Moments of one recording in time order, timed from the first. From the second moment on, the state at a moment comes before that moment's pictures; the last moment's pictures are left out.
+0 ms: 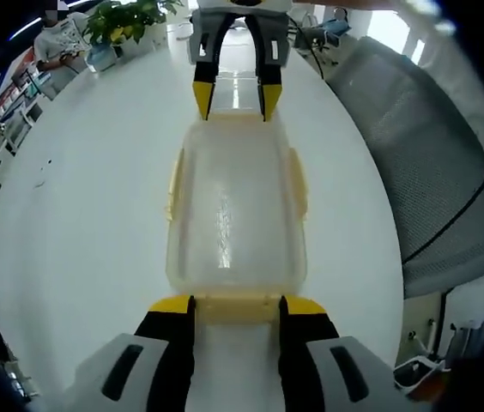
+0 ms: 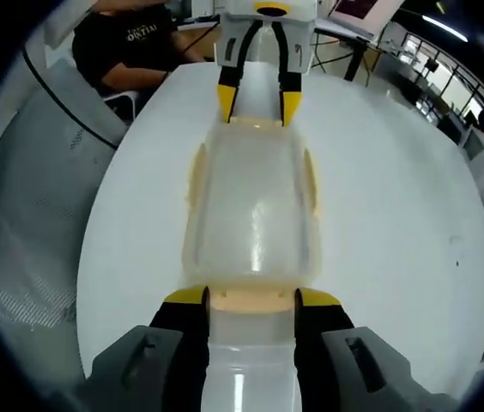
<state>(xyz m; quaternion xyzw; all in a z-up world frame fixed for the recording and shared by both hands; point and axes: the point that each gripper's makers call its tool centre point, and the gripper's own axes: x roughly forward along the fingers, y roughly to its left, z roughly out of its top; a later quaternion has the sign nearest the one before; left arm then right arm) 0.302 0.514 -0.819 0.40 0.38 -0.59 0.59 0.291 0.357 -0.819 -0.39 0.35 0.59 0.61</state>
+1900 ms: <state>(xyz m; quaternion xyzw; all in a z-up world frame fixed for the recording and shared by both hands) 0.287 0.408 -0.763 0.43 0.37 -0.57 0.60 0.284 0.255 -0.762 -0.40 0.31 0.59 0.63</state>
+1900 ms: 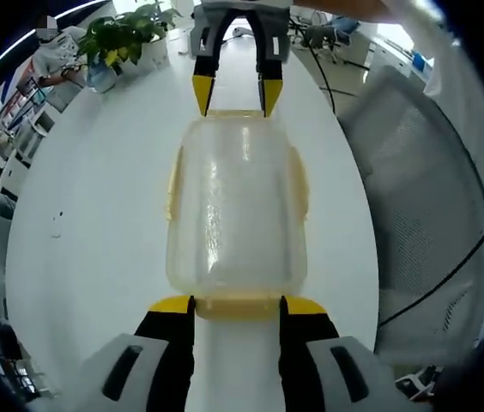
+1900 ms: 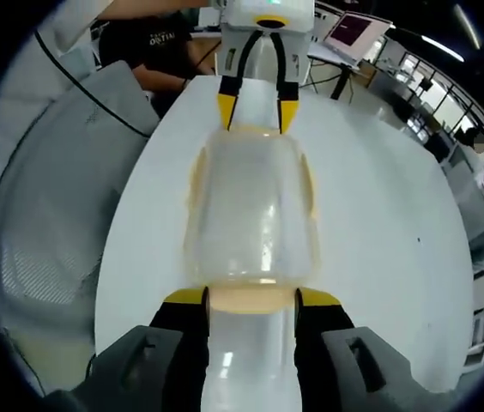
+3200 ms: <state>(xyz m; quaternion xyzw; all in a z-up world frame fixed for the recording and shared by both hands) 0.297 0.306 -0.772 0.45 0.38 -0.56 0.58 0.287 0.146 -0.774 -0.39 0.32 0.59 0.64</state>
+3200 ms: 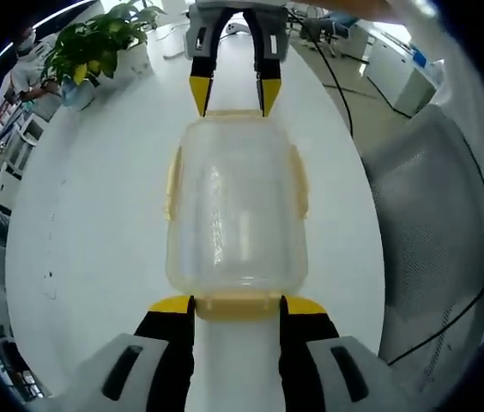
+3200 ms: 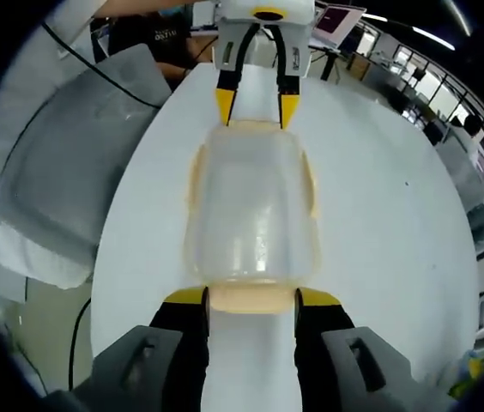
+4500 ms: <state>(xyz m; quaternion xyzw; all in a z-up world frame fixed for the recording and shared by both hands) 0.295 0.297 -0.783 0.48 0.38 -0.55 0.56 0.287 0.134 -0.783 -0.38 0.33 0.59 0.63</state>
